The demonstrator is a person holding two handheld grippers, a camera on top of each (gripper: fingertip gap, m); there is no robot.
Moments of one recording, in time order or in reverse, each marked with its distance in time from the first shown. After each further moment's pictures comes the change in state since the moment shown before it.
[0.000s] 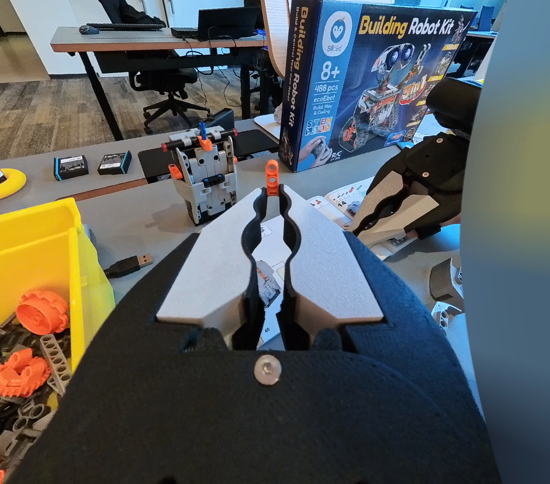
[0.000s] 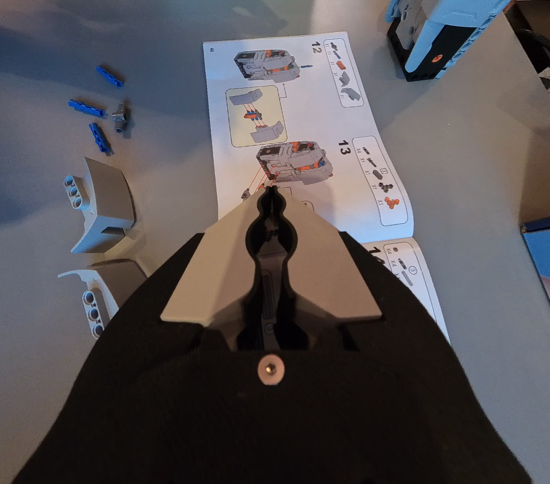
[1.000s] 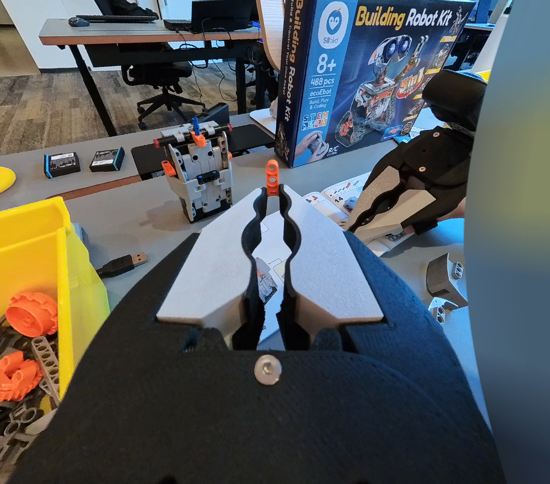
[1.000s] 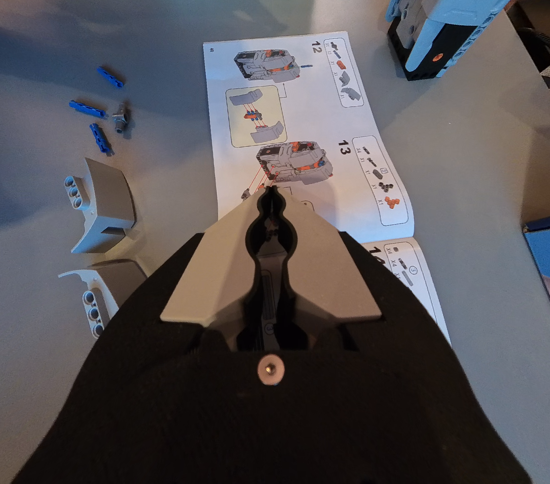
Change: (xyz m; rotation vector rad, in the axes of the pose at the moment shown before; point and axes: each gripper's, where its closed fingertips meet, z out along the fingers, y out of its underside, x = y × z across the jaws) left arm 0.003 0.004 0.002 -0.020 0.015 0.001; right arm 0.000 0.000 0.000 0.000 -0.003 0.004
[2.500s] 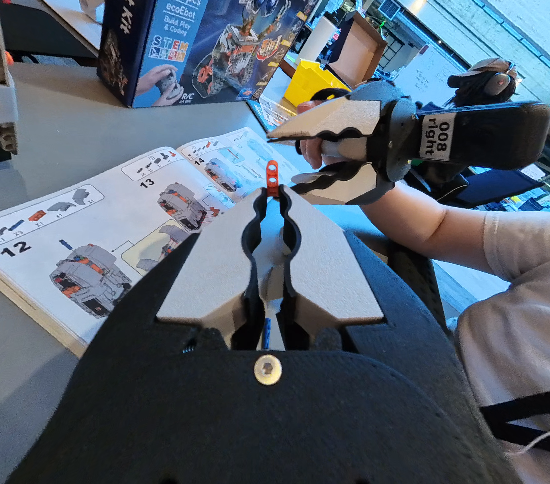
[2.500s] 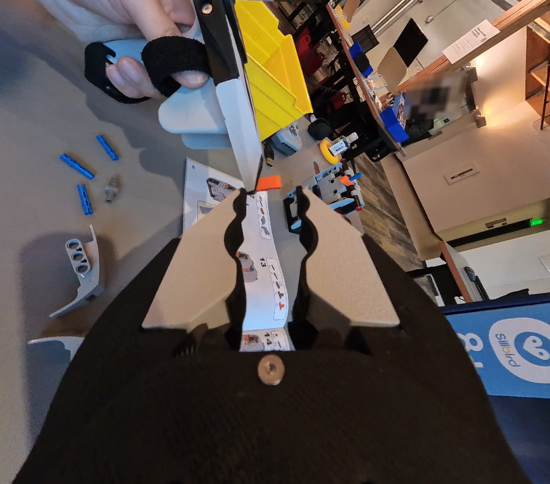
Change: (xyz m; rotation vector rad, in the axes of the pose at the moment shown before) left arm 0.079 0.019 0.003 -0.190 0.574 -0.415; right arm -0.032 -0.108 -0.049 0.291 0.390 -0.638
